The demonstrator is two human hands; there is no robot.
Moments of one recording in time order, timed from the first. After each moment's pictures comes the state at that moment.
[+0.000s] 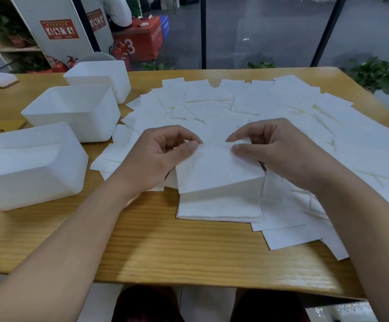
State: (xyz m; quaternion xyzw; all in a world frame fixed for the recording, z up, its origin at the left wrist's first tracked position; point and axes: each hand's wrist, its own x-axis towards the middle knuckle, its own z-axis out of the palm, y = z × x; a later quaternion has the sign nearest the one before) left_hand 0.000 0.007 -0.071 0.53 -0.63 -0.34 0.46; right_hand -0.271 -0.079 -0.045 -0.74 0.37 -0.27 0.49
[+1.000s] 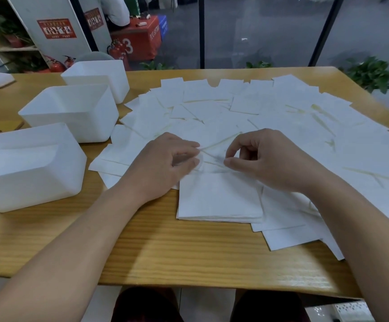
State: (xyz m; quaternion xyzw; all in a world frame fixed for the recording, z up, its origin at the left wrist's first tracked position) left_hand 0.002 -0.003 -0.093 0.63 -0.71 -0.14 0.30; right_hand -0.265 -0.082 -0.061 -0.85 0.38 -0.20 0.30
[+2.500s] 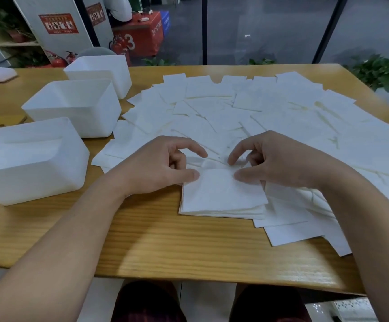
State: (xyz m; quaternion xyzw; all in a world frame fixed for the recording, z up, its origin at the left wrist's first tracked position) left_hand 0.008 0.013 -0.067 0.58 -0.69 -0.35 0.28; right_hand -0.274 -0.080 -0.049 -0.84 0.39 -0.09 0.37
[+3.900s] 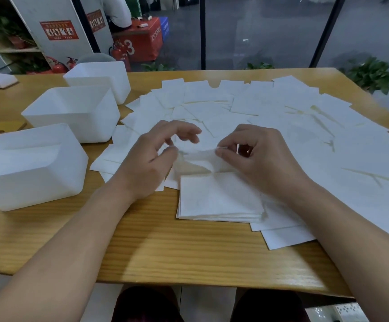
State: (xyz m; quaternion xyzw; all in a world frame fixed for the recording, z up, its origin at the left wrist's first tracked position) left_hand 0.002 0.013 -0.070 0.52 -0.73 -0.17 0.41; right_hand -0.248 -0.074 -0.077 -0.84 0.33 -0.36 0.23
